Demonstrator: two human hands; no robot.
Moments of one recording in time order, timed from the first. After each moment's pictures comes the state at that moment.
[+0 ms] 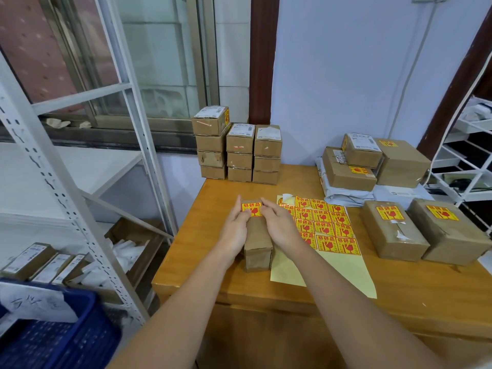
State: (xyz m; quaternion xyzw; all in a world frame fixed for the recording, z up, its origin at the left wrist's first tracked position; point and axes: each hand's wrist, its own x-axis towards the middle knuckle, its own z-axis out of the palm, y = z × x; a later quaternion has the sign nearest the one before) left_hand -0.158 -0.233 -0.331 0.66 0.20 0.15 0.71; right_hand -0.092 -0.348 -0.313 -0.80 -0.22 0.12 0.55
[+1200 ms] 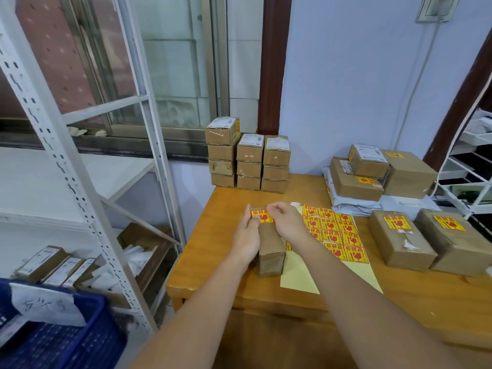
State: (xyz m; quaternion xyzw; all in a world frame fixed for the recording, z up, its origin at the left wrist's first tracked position) left_hand -0.167 -0.244 -0.323 0.68 0.24 0.17 0.67; right_hand -0.075 -0.335 -0.303 -0.82 -0.23 0.09 0.52
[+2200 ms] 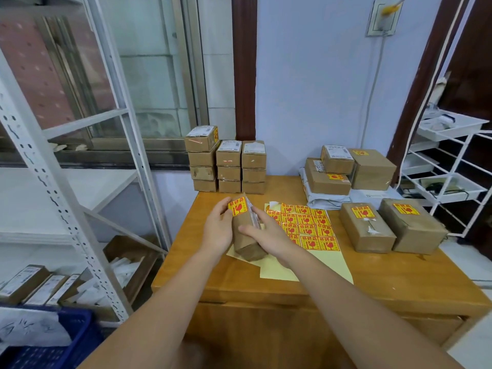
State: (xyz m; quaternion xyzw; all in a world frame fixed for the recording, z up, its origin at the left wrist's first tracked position) left_hand -0.189 -0.241 -0.290 0.74 0.20 0.25 0.59; right_hand -0.128 -0.377 -0.298 -0.76 -0.22 0.22 0.57
